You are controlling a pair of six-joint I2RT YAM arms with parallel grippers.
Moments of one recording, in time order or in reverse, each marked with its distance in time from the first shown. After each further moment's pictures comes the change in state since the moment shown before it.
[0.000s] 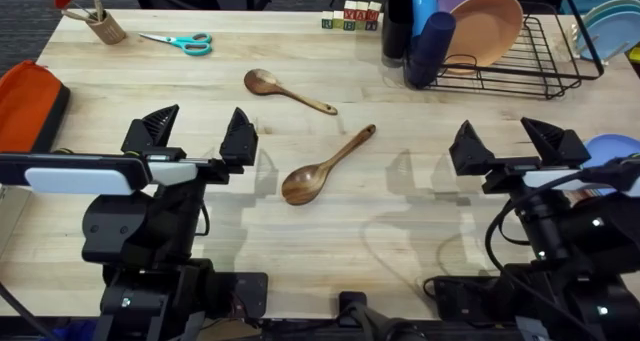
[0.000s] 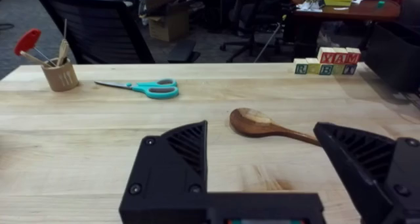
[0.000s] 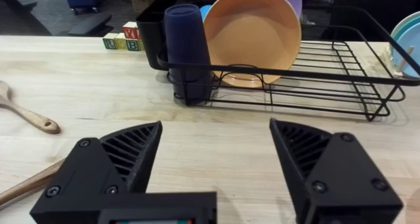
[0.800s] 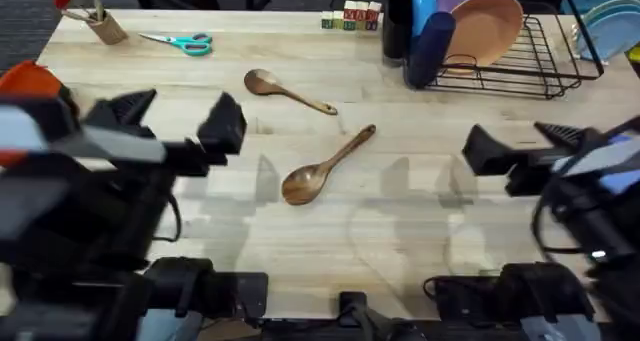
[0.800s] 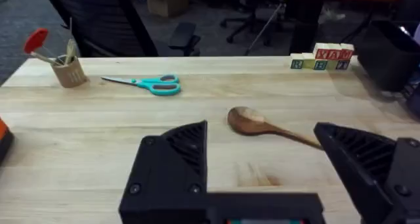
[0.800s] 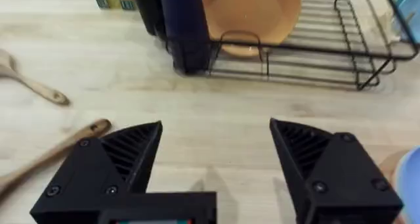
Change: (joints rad) left arm 0.000 0.182 0.362 -0.305 -0.001 0.000; right arm 0.000 0.198 0.316 -0.350 0.012 0.007
